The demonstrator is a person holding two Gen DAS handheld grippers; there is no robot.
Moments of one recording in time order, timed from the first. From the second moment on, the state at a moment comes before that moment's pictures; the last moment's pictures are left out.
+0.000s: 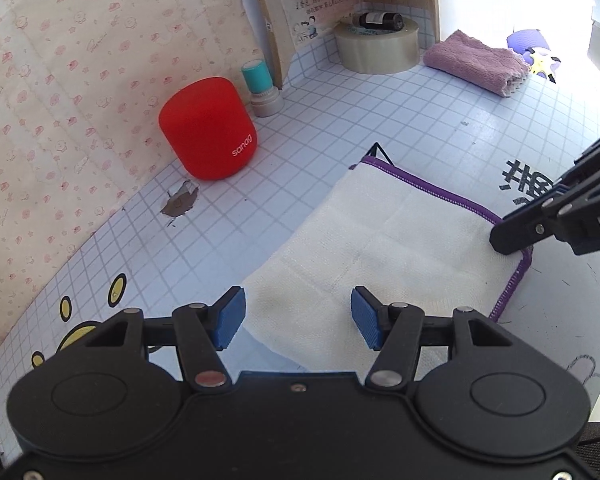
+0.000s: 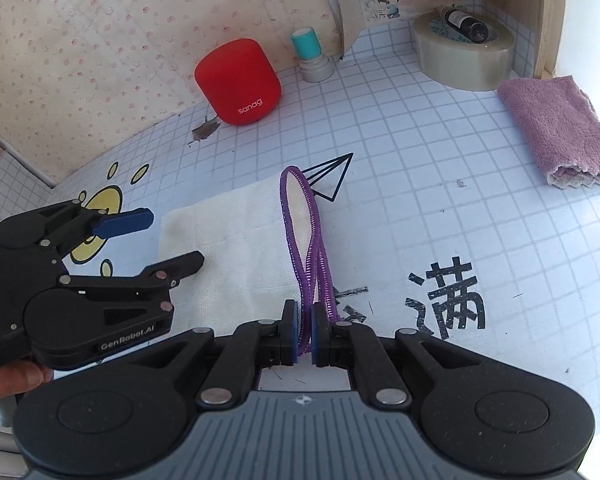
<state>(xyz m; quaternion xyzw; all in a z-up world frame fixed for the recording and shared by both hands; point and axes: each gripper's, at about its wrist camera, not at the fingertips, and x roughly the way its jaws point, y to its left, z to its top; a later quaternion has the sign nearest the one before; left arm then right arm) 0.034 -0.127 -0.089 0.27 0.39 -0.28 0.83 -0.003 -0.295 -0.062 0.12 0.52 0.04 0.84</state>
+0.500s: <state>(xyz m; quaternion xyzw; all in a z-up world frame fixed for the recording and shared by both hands) 0.036 -0.129 -0.094 0.27 0.39 -0.27 0.84 0.005 -0.297 -0.045 0.08 0.49 0.04 0.87</state>
